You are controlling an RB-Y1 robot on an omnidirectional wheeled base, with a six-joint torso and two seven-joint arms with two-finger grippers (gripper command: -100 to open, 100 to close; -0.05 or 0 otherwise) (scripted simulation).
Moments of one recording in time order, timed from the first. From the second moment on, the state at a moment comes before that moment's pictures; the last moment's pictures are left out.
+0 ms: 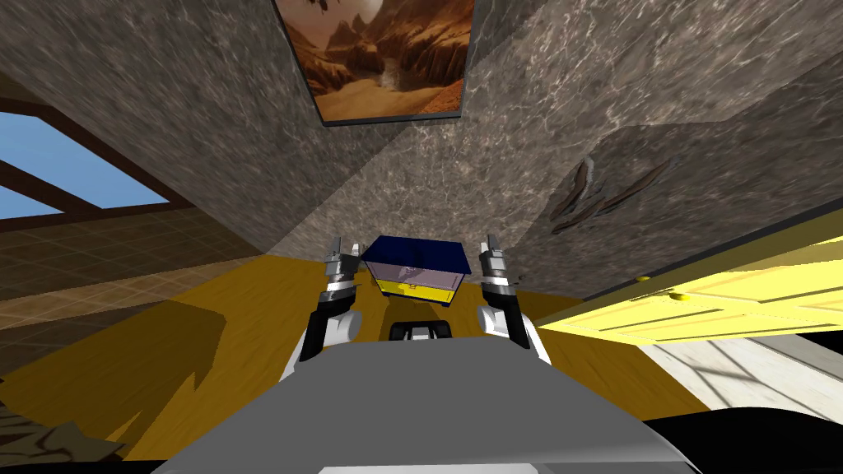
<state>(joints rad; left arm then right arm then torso) 0.48 0.04 -0.02 -2.24 0.10 -0.38 0.08 0.49 0.03 -0.02 -2.25 0.12 -0.36 0.10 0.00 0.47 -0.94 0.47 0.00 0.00</state>
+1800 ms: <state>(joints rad) 0.38 0.14 -0.02 -1.87 0.10 -0.61 0.07 0.49 0.03 -0.02 -2.25 0.12 -0.36 0.10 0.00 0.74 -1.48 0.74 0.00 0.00</state>
